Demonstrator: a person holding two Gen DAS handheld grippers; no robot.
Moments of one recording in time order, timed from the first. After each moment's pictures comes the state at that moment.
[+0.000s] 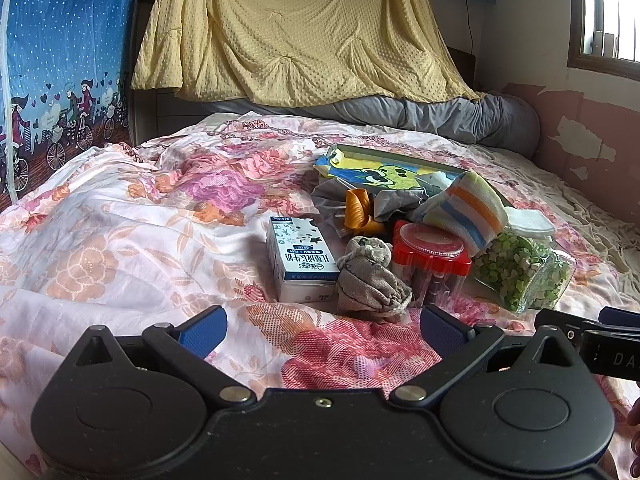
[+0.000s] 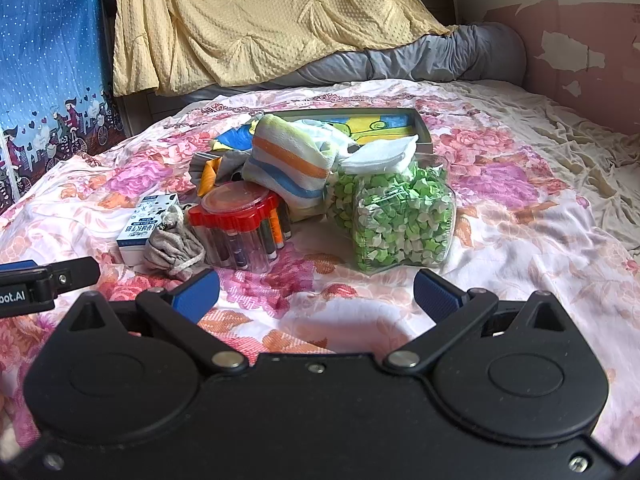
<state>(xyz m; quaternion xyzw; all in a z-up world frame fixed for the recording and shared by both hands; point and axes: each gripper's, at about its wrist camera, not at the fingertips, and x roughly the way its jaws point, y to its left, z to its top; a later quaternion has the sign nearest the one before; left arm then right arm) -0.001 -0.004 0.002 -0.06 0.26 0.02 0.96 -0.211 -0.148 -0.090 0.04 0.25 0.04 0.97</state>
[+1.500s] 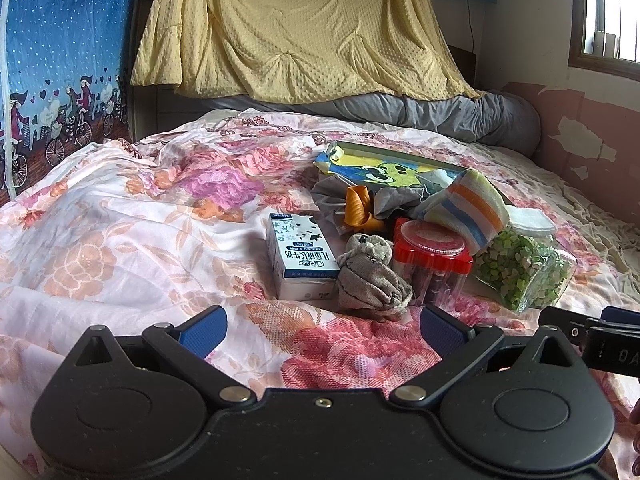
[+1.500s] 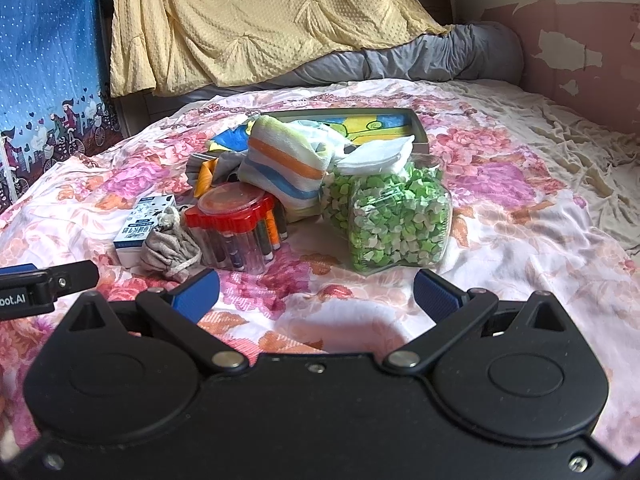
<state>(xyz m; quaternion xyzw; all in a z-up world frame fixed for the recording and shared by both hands) 0.001 -0.004 -0.001 -0.06 0.27 0.01 0.96 -0.210 -0.152 -0.090 0.04 0.25 0.03 0.97</state>
